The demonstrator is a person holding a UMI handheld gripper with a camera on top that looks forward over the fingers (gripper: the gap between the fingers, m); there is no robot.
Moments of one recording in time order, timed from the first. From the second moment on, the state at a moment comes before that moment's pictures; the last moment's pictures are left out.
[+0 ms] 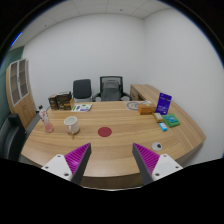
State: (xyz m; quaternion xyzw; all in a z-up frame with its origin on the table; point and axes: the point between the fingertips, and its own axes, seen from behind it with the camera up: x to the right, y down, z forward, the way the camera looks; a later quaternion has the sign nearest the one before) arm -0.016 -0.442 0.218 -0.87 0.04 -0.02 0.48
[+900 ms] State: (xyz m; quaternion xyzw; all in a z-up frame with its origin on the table) arm -0.406 -0.272 0.116 -0.87 0.01 0.04 0.49
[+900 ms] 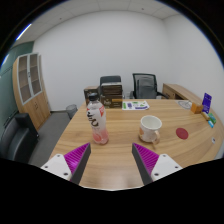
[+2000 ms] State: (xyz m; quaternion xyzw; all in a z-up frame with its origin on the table) arm -0.461 -0.118 0.210 -0.73 0.21 0.36 0.54
